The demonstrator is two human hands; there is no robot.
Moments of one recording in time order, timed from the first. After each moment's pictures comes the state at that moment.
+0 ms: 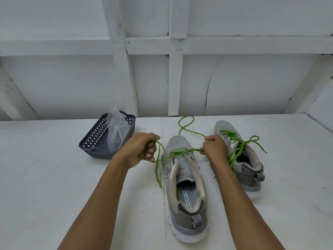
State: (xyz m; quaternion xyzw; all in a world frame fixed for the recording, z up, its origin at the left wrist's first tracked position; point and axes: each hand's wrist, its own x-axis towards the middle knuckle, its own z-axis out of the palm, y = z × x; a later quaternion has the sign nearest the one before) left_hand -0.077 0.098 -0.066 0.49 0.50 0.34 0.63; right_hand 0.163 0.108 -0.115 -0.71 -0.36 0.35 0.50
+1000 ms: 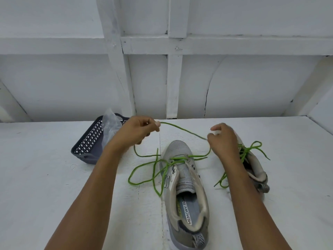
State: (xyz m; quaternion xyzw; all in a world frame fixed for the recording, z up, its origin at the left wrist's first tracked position) left_hand -0.080 0.136 -0.036 0.67 0.49 0.36 0.42; right_hand 0.181 0.111 -0.071 -0.73 -0.50 0.21 0.42
